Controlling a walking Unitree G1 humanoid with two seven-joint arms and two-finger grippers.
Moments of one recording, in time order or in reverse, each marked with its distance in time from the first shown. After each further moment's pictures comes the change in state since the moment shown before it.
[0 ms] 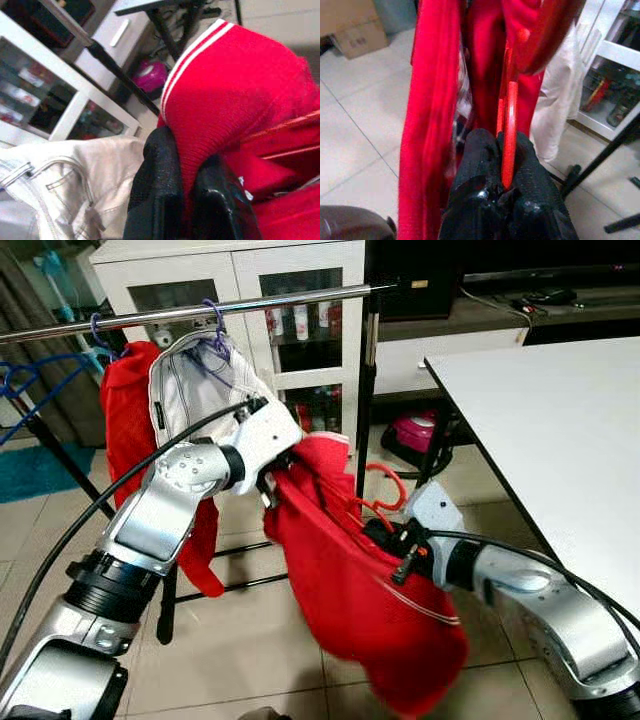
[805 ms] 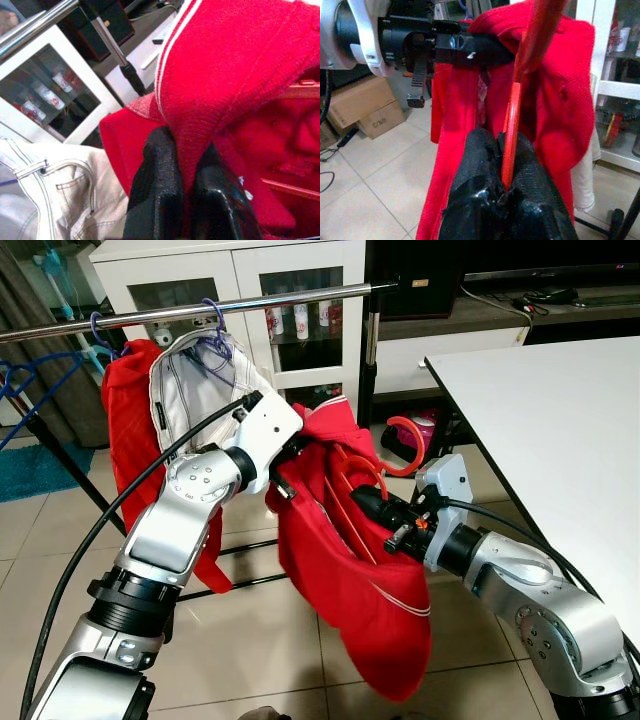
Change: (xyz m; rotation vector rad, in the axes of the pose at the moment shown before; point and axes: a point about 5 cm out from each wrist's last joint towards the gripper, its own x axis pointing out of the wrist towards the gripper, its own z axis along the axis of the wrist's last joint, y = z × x) left arm 0.006 -0.007 0.007 -0.149 -0.128 0.167; right arm -0.001 0.003 0.028 0.200 -0.261 -0.005
